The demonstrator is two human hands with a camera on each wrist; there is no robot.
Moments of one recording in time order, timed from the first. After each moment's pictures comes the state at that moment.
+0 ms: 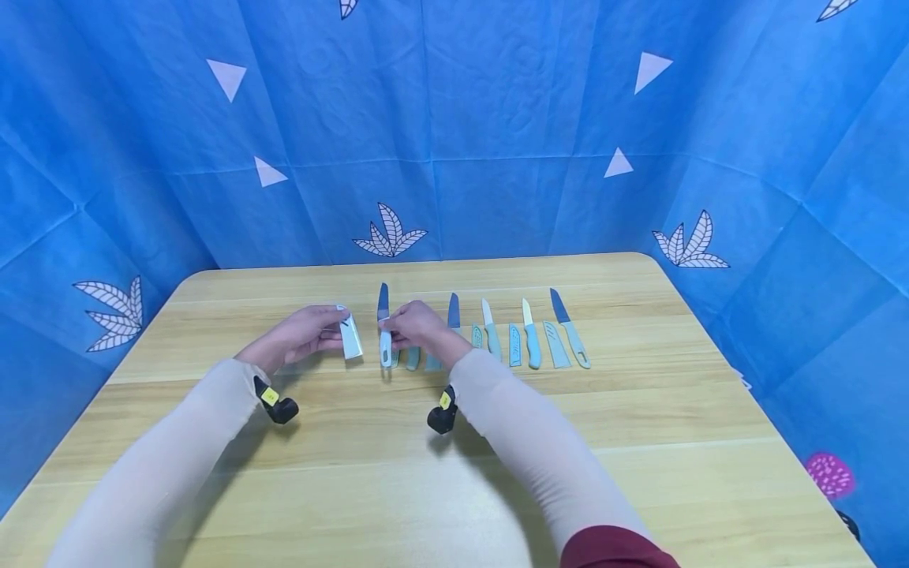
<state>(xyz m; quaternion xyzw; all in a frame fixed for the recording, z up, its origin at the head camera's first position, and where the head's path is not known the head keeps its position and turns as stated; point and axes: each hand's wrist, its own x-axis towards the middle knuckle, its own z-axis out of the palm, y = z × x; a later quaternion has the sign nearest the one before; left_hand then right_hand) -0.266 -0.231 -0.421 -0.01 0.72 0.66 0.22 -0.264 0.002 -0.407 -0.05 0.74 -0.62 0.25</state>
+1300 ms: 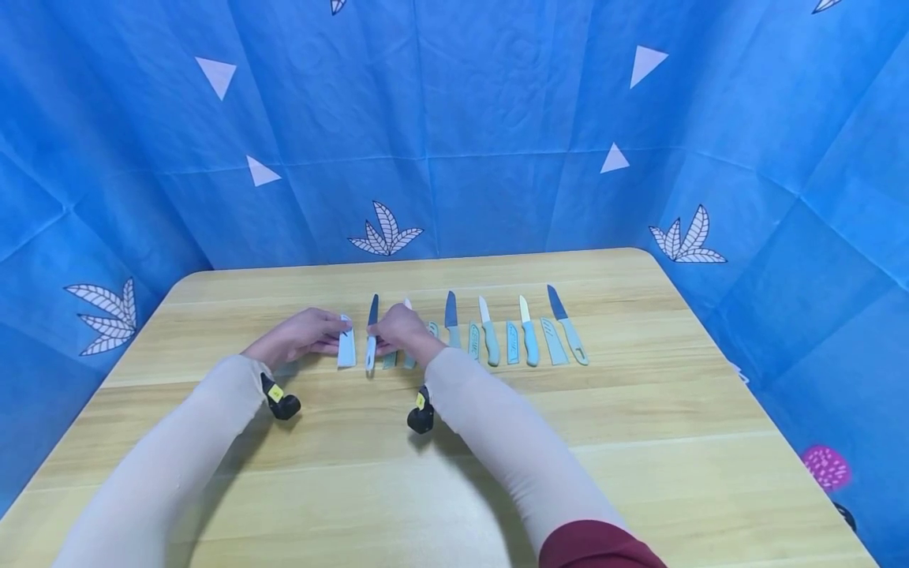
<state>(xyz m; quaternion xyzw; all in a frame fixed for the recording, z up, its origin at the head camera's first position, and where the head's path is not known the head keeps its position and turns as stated) -0.278 -0.230 -0.426 -0.04 0.80 0.55 0.24 -0.267 -0.030 -0.422 -0.01 0.80 -0.55 0.22</state>
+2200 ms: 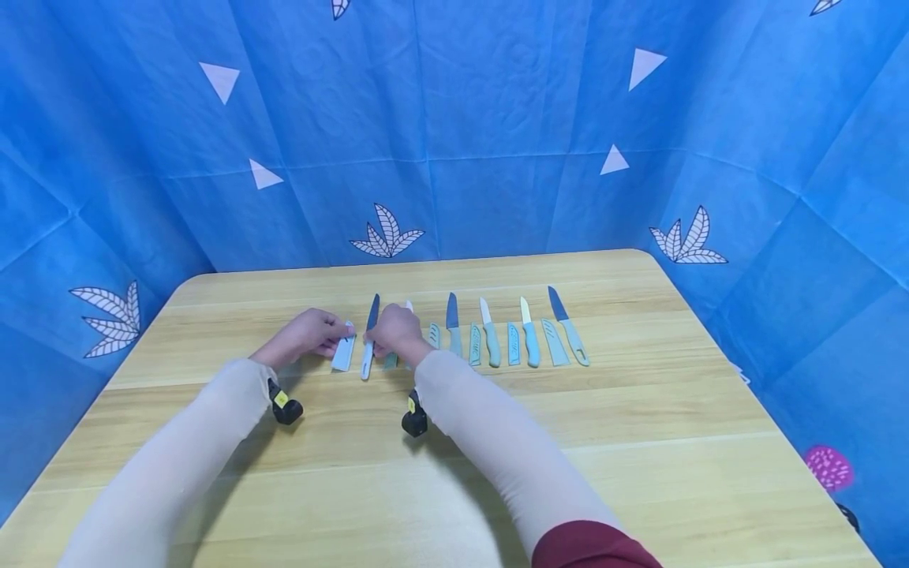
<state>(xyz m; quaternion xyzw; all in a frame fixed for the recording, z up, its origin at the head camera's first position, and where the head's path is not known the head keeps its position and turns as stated) -0.273 -0.227 -0.425 -0.01 0.88 0.44 0.18 -0.270 -0.040 -0.418 -0.04 0.91 -0.38 0.17</state>
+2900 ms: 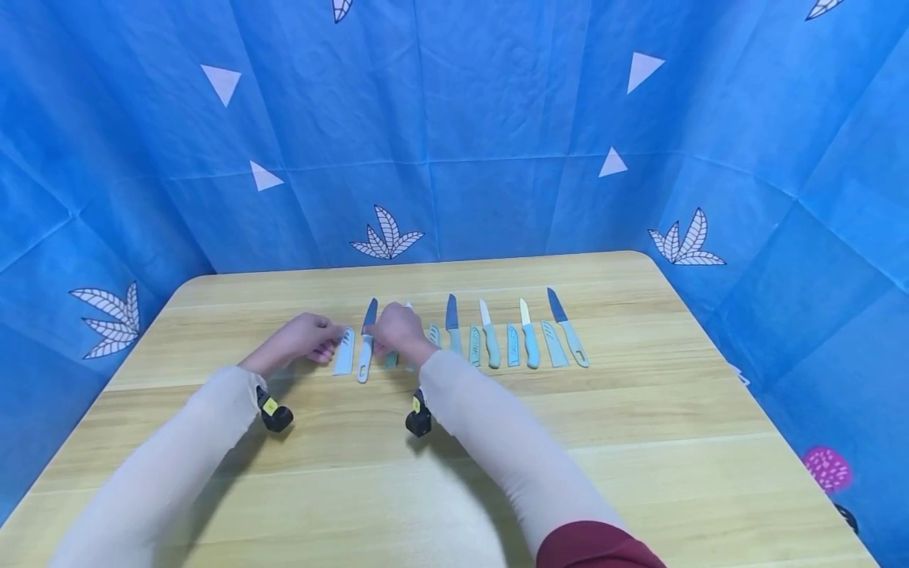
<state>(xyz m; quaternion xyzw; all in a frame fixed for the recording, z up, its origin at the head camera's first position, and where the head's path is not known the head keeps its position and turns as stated) -0.263 -0.236 -0.426 0.00 0.87 0.45 0.18 -0.267 -0.035 -0.415 -0.05 0.90 -0.40 0.15</state>
